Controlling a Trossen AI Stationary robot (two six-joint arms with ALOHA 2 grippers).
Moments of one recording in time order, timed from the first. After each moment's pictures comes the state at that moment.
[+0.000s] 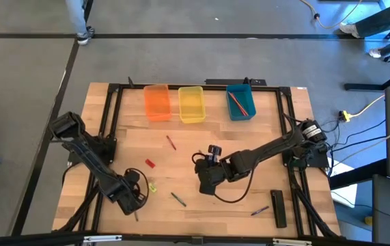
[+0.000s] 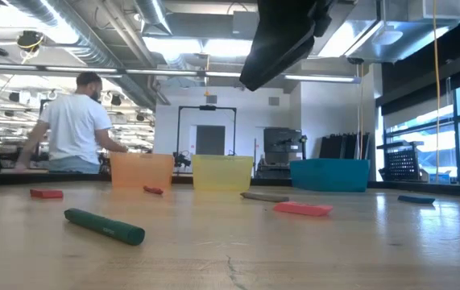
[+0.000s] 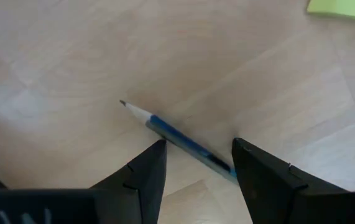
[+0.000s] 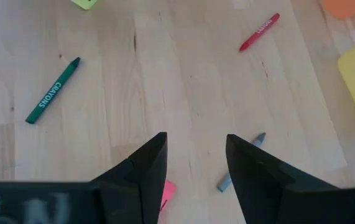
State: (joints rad) left arm -0.88 1.63 0.81 -0.74 -0.01 -1.94; right arm 0.38 1.88 1.49 -0.68 0.42 0.44
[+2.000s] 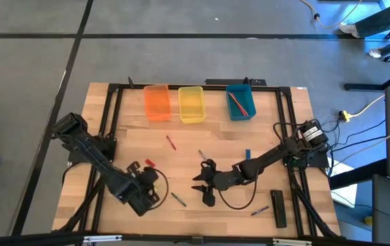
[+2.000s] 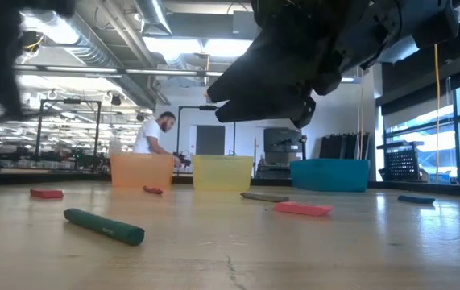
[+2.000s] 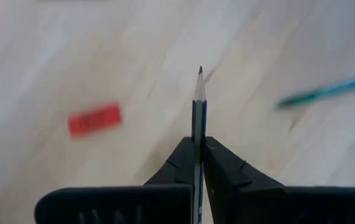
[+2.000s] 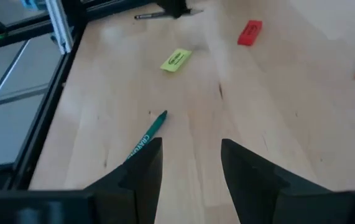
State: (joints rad) left arm -0.75 1.64 1.11 -0.95 -0.50 -1.37; right arm 0.44 1.88 0.99 0.35 0.30 0.49
